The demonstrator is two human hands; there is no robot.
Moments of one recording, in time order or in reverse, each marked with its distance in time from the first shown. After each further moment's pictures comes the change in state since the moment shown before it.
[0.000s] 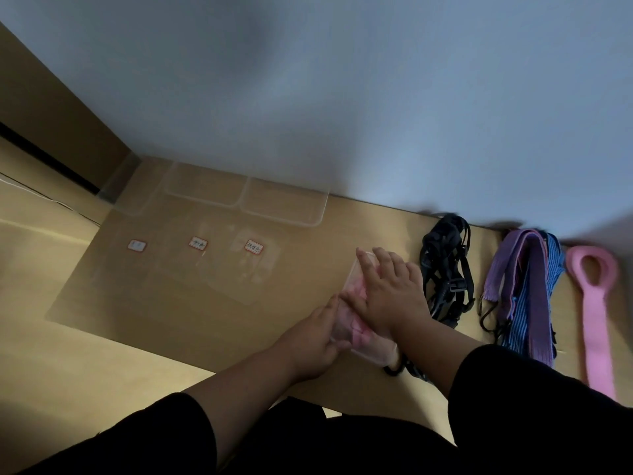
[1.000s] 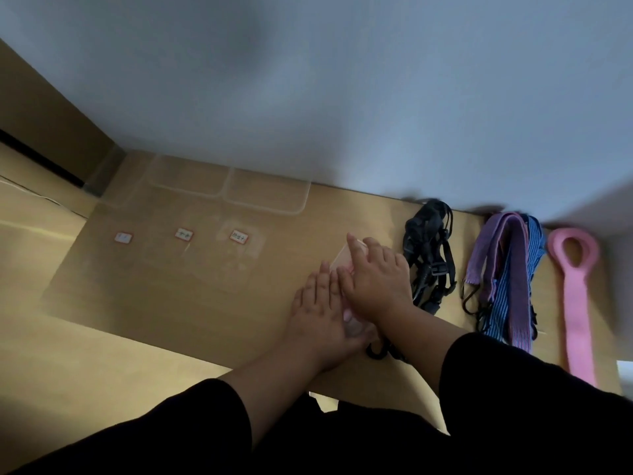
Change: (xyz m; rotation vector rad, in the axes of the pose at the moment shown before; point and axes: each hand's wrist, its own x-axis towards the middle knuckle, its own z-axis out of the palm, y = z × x) left_hand 0.013 0.044 0.039 0.437 0.194 -0.120; right_hand -0.006 0.004 0.003 0.116 0.099 0.067
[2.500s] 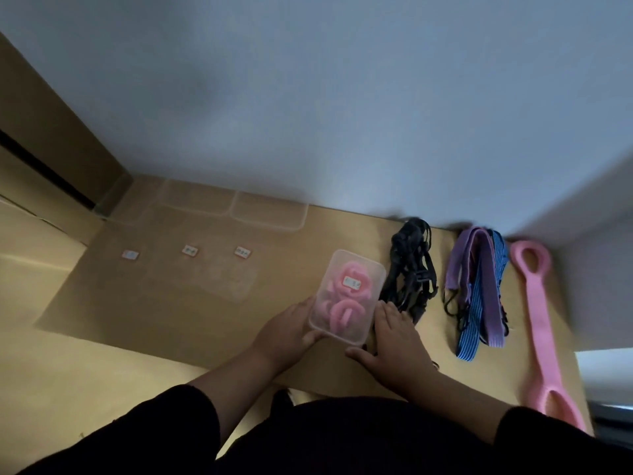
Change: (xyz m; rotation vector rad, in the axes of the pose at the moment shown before) left_hand -0.015 -0.078 0.003 -0.414 0.055 0.215; right_hand -0.105 0.020 0.013 0.043 -0.141 -0.048
